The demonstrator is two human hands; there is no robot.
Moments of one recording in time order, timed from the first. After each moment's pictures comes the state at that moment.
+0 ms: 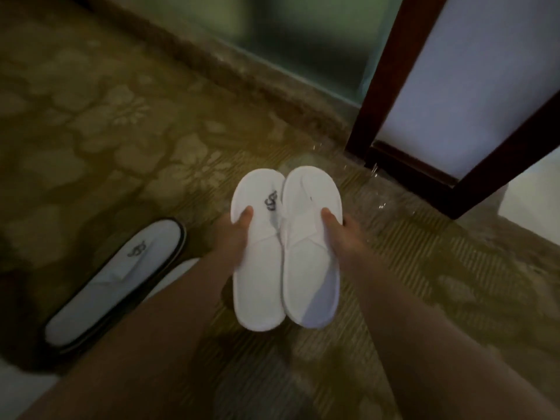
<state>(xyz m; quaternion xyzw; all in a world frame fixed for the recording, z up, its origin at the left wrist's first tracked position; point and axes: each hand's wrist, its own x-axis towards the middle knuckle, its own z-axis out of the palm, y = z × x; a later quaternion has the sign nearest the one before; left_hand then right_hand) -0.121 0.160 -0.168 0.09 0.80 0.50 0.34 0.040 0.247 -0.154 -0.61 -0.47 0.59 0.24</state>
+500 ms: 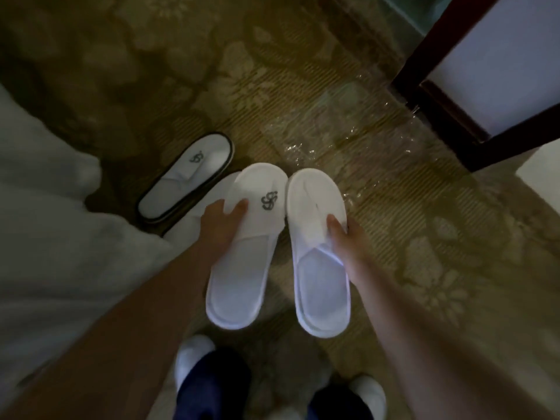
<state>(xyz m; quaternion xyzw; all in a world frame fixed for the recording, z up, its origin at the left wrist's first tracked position) -0.107 -0.012 -0.084 0.11 0.85 0.34 0.38 0.076 0.108 -0.074 -0.65 -0.54 0.53 0.05</state>
